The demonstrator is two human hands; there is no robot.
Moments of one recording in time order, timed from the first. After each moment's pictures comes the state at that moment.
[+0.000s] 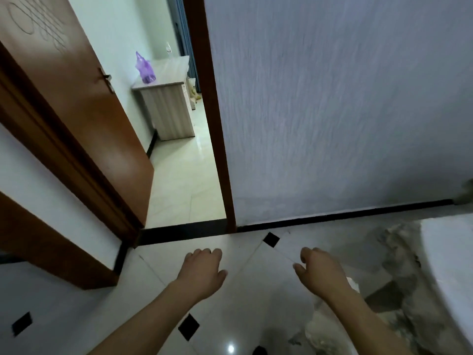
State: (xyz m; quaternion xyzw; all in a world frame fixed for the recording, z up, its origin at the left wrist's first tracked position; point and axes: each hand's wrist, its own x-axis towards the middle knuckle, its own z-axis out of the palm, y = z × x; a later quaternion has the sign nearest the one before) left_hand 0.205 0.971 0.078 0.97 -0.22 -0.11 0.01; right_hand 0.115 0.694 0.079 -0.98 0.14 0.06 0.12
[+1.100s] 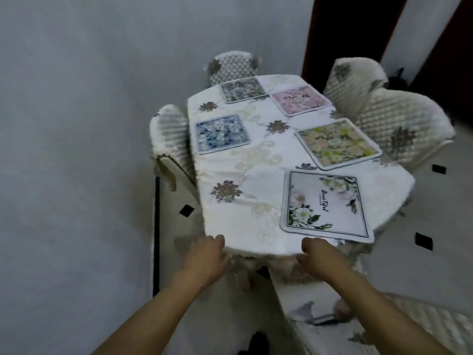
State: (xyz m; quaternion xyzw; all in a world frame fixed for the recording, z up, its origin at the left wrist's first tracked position) left_hand 0.310 0.315 0.076 0.48 -0.87 -0.15 -0.05; right_hand 0.043 0.433 0.052 -0.52 0.82 -0.02 0.23
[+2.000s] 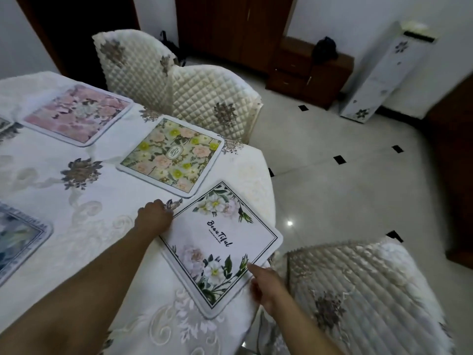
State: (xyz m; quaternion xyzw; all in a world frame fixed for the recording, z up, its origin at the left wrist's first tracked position) left_hand -0.131 0.029 -0.069 0.25 -0.94 -0.22 -0.13; right_hand -0.045 0.350 -0.070 0.36 0.65 -0.59 0.31
